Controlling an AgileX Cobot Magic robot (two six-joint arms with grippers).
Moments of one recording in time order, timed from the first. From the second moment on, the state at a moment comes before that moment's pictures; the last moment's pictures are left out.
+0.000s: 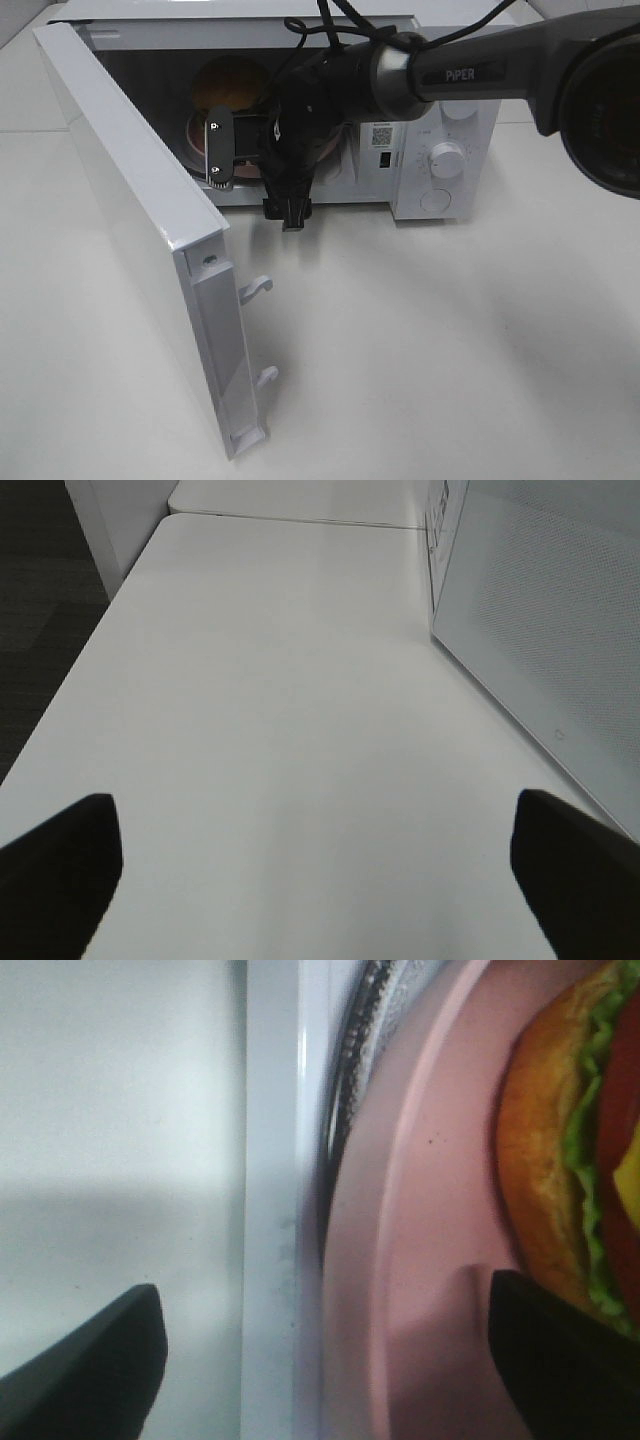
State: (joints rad) left arm 0.05 0.00 -0.52 0.02 1.08 -0.04; right arm 0.64 2.38 -1.82 -0.27 0.39 -0.93
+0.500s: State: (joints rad) left arm 0.05 0.00 -0.52 0.03 1.08 -0.04; right arm 0.63 2.41 -1.83 -0.26 0.36 -0.92
